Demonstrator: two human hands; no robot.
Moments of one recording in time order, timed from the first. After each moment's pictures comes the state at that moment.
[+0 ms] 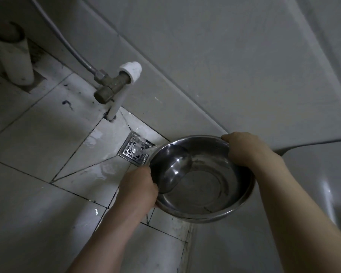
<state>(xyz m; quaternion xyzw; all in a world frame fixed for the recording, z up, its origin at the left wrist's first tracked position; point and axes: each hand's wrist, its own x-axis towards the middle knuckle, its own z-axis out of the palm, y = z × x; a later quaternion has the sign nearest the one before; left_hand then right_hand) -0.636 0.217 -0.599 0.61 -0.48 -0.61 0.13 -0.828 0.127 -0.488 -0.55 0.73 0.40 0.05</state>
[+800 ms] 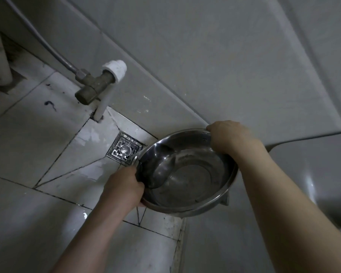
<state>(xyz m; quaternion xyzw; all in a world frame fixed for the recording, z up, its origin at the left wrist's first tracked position) -0.636 0.213 -0.620 0.60 -0.42 -0.67 0.16 -0.806 0.110 -0.485 -0.54 0.74 0.40 0.03</state>
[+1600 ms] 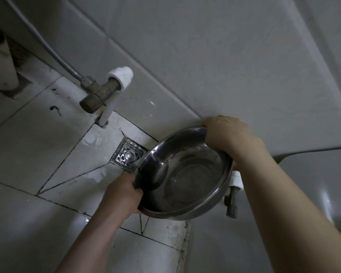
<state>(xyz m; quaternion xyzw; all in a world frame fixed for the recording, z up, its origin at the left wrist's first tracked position) -0.640 0.209 -0.663 0.59 -0.33 -0.72 0.18 -0.778 0.086 -0.486 -0.57 0.73 0.37 0.03</state>
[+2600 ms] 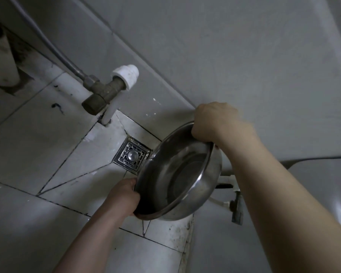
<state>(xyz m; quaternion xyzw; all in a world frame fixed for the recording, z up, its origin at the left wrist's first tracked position) -0.645 0.198 -0.683 0.59 -0.30 -0.74 0.11 -0.737 0.064 -0.496 -0.60 0.71 0.37 0.01</state>
